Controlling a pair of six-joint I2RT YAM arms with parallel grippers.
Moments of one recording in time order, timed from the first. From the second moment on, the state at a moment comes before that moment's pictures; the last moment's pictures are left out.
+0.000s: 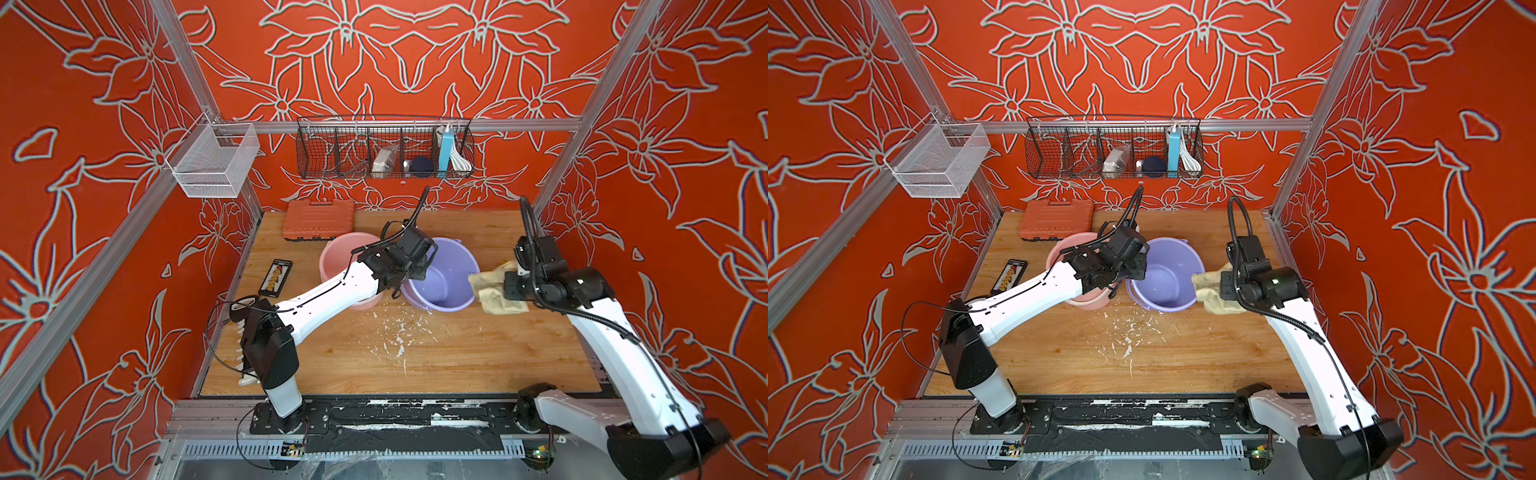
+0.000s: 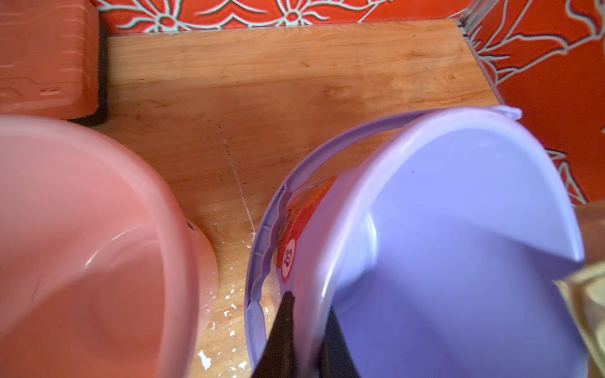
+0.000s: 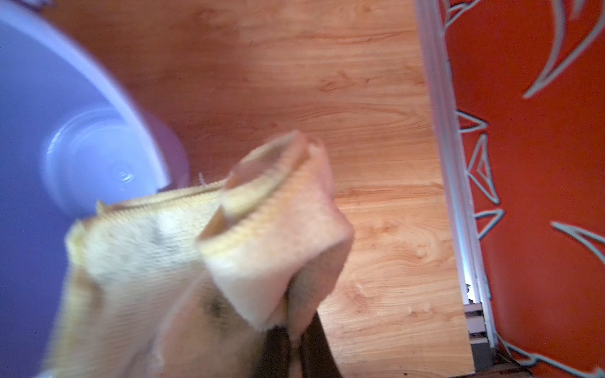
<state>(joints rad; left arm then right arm) -0.78 1.71 1.58 -0.69 -0.32 -0.54 0.30 1.04 1.23 -1.16 0.23 0.26</state>
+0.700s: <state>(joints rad) -0.77 1.80 1.65 -0.69 -0.13 -0.57 0.37 1.24 1.23 -0.86 -0.16 0.18</state>
